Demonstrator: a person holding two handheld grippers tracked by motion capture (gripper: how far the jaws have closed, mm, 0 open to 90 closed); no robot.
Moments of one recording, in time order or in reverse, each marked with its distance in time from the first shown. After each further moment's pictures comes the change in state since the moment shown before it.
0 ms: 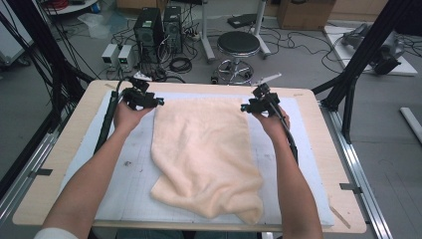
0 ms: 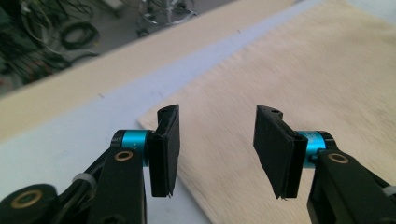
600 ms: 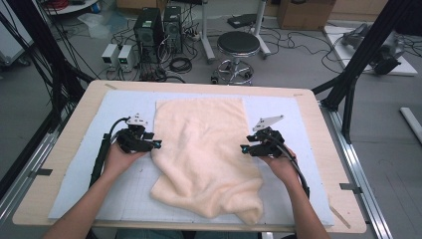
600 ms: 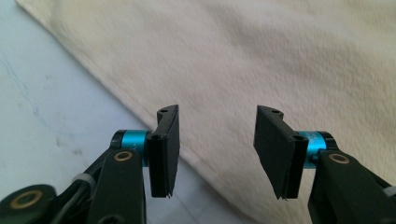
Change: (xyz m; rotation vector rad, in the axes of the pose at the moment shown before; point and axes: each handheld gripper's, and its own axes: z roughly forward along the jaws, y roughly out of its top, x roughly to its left) left arm -0.051 -0.095 -0.034 0.086 -0.131 0.096; right arm 0.062 -0.093 -0.026 0.023 0.157 -0.178
